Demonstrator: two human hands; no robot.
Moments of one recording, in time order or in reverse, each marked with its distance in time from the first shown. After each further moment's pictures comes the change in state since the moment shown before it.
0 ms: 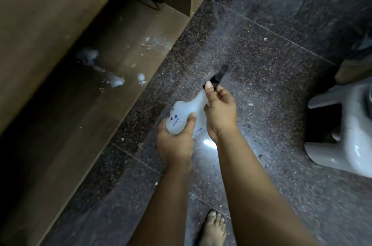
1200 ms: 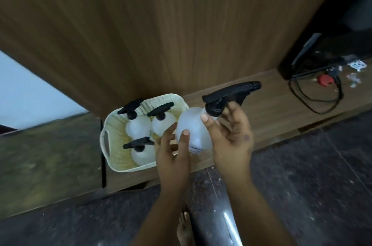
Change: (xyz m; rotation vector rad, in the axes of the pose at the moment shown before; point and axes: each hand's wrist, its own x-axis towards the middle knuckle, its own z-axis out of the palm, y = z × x) left_hand -0.179 0.253 -0.418 -0.395 0.504 0.360; right_hand -0.424 -0.161 0.311 -0.242 -0.773 -0.427
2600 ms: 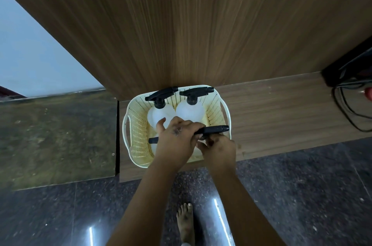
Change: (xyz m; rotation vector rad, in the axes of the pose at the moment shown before) left_hand 0.106 -0.042 -0.068 0.983 -0.314 0.463; right_hand 0.002 0.128 0.065 -1.058 -0.330 0.168
